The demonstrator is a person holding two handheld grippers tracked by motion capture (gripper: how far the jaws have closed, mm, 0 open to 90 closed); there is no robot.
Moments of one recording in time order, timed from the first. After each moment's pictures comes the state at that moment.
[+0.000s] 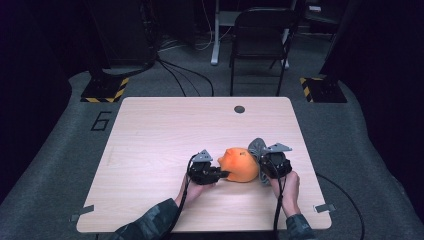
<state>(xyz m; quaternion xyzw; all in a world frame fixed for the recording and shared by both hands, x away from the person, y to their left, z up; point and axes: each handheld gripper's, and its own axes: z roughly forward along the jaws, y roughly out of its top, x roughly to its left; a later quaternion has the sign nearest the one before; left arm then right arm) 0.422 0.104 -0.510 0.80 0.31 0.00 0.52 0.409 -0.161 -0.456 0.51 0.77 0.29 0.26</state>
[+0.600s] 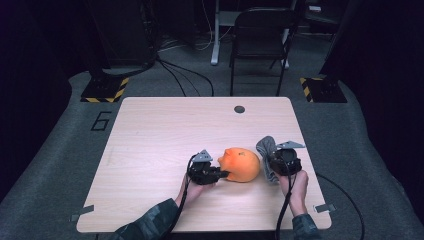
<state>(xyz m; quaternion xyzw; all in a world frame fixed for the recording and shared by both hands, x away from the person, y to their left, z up) 0.422 0.104 -0.510 0.79 0.31 0.01 0.52 0.409 -0.187 -0.441 0.54 0.74 0.31 0.25</state>
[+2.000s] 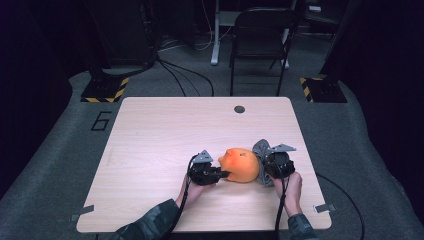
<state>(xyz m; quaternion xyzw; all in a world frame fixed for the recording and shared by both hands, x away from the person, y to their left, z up) 0.420 0.102 -0.511 0.79 0.31 0.01 0.52 0.415 -0.174 -0.467 0.53 0.76 0.29 0.25</state>
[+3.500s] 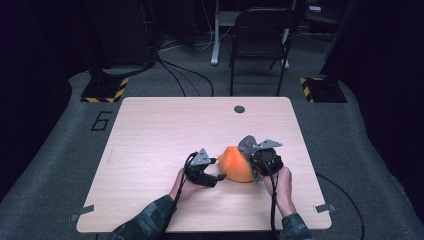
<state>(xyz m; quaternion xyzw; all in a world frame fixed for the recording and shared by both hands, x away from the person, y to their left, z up) 0.429 0.117 -0.511 0.84 0.21 0.10 0.49 0.410 -0.132 -0.437 0.48 0.79 0.30 0.24</state>
